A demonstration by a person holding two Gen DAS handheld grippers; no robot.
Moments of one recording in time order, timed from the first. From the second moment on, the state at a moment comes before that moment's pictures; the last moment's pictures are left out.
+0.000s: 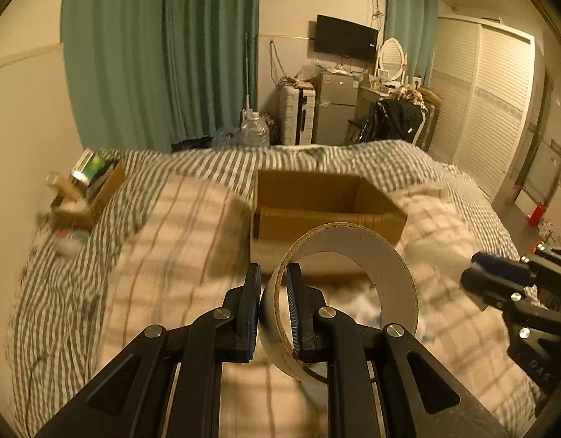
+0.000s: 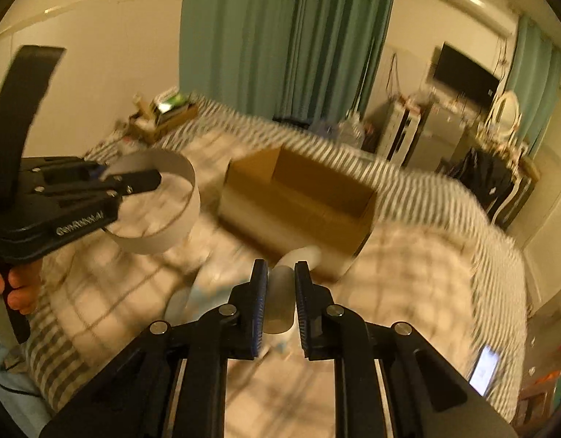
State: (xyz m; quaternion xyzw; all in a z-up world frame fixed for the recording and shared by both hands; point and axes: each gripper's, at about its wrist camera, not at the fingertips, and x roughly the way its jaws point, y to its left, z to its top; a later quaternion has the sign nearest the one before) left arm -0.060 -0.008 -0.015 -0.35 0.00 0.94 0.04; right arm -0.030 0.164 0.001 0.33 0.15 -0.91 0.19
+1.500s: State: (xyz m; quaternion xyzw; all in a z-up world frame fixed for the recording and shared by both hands) left arm -0.206 0.033 -0.022 -0.38 0.04 0.93 0.01; right arm -0.211 0.204 0.029 0.31 0.05 -0.93 0.20
